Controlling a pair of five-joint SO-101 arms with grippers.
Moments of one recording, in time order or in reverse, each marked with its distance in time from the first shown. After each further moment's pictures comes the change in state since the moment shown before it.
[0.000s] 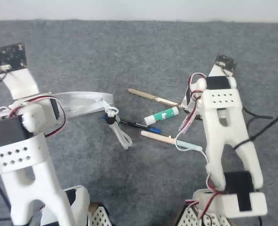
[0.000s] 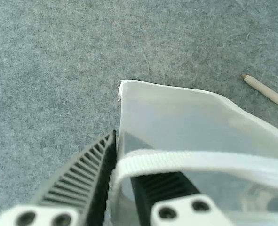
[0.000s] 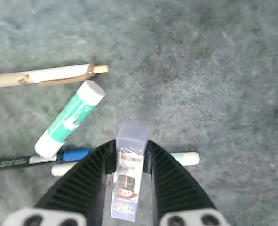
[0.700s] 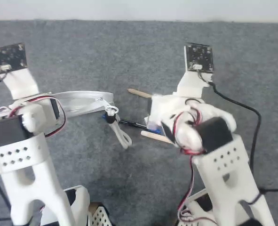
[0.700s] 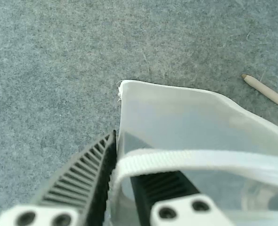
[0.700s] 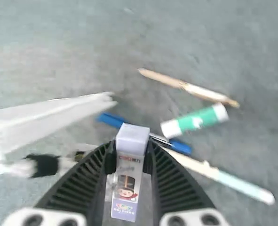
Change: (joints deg) left arm 0.0 0.0 0.0 0.0 0.0; right arm -22.9 -30.6 0.0 -2.9 4.1
